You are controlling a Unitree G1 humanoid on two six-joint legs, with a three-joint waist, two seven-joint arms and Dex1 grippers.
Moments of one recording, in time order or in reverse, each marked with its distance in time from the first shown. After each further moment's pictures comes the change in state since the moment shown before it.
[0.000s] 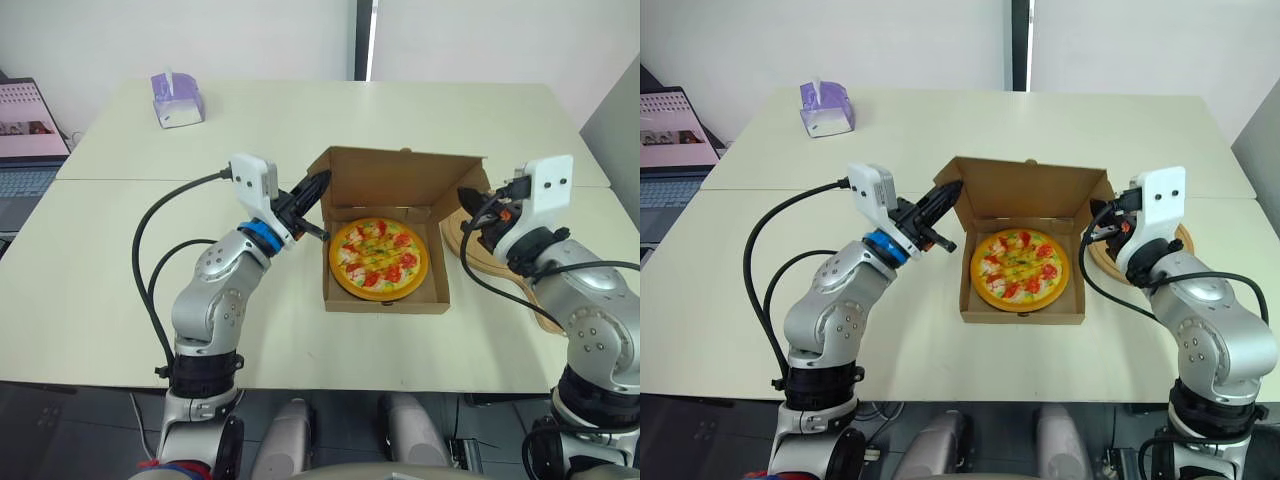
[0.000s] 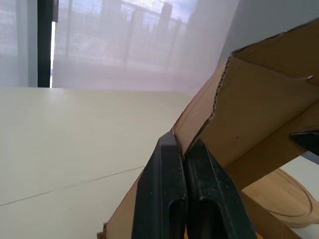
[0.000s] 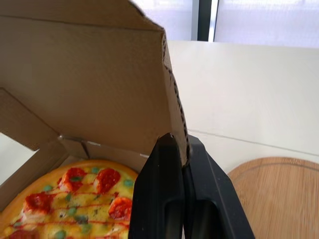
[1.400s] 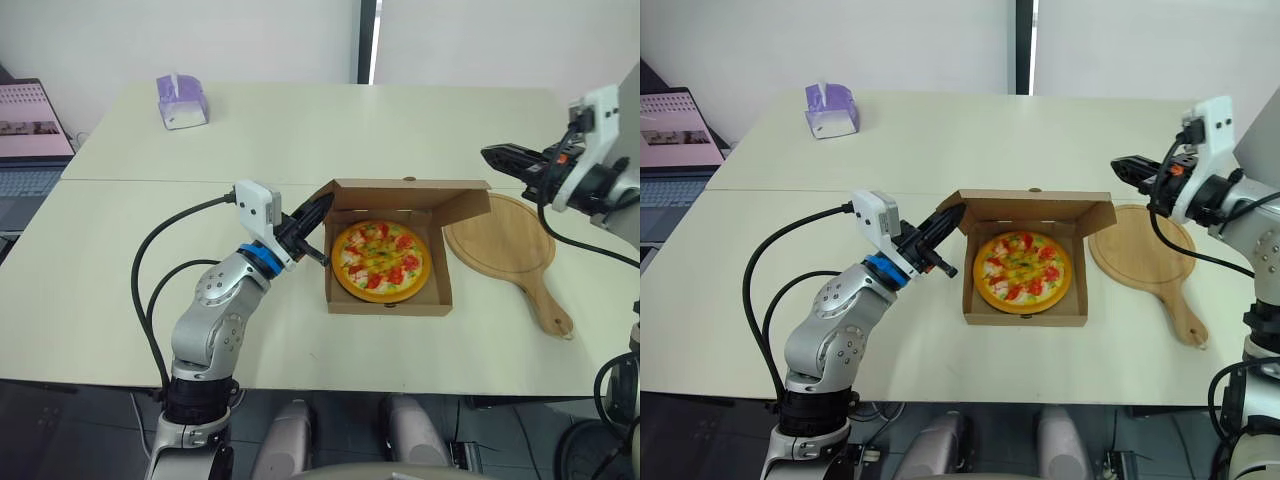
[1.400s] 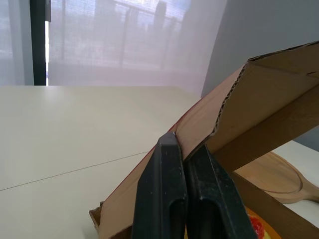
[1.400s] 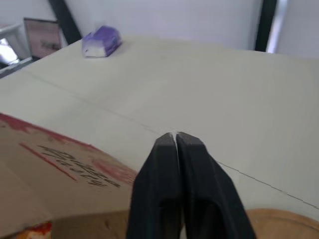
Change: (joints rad) left arm 0.084 0.038 -0.052 -0.028 0.002 -0.071 -0.031; right arm -0.382 -0.443 0.094 0.625 0.164 -0.141 0.508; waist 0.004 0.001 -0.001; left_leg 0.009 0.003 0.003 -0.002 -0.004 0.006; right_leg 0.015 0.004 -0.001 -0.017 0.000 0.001
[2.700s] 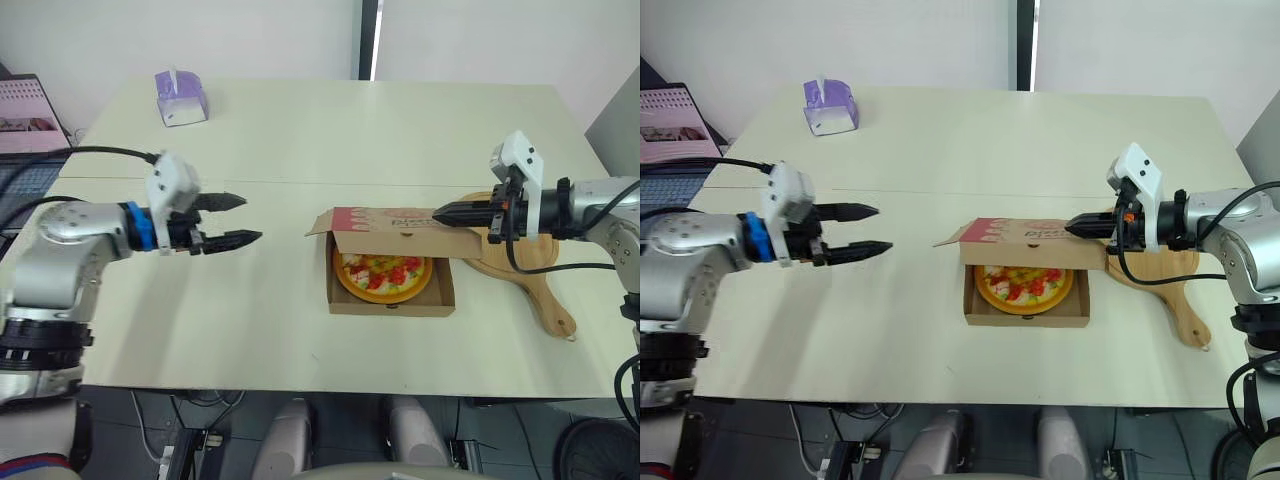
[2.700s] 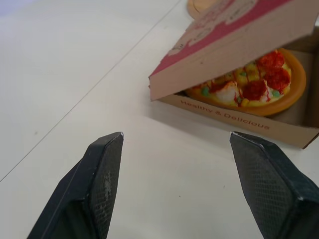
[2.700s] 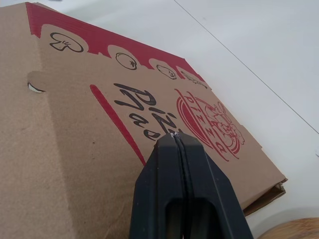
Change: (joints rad) left arm -0.209 0.648 0.009 0.398 0.067 -0.111 -0.674; right arm 0.026 -0.100 0.243 -0.053 -0.149 -0.096 0.373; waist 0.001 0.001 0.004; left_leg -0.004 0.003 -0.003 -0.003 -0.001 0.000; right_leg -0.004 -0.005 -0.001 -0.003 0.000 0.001
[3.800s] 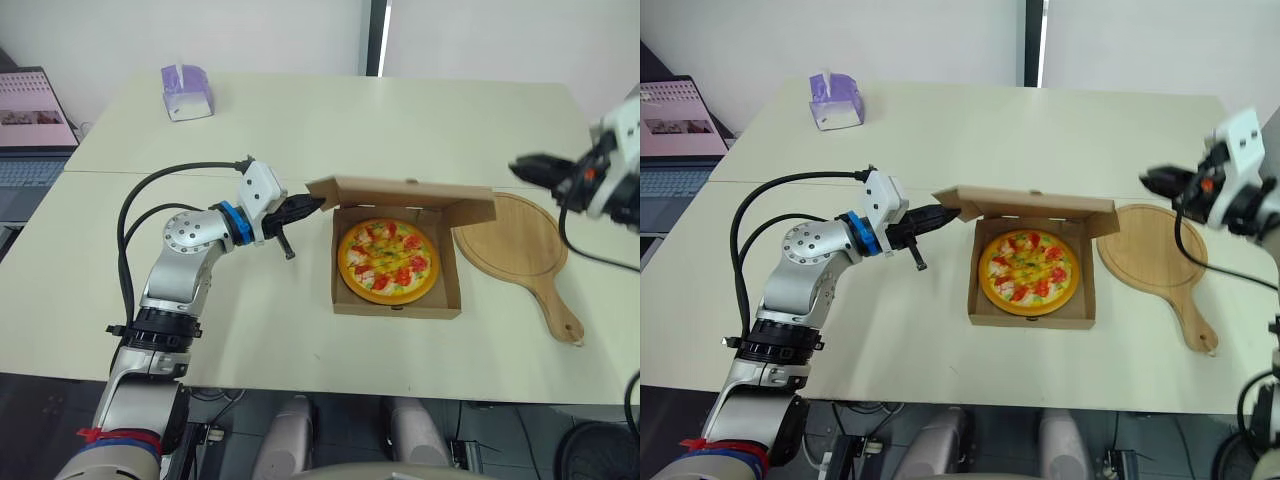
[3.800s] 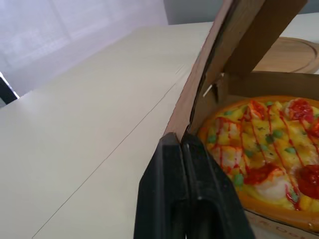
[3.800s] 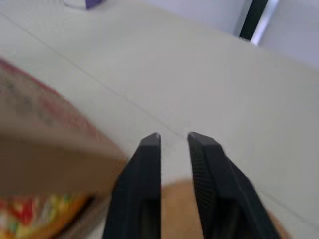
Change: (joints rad) left arm -0.117 -0.385 -0.073 0.122 0.157 -0.203 0.251; right arm 0.287 -0.016 -0.344 0.044 -0.065 -0.155 -0.165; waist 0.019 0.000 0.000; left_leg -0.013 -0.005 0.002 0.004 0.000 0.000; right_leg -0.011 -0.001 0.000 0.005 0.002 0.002
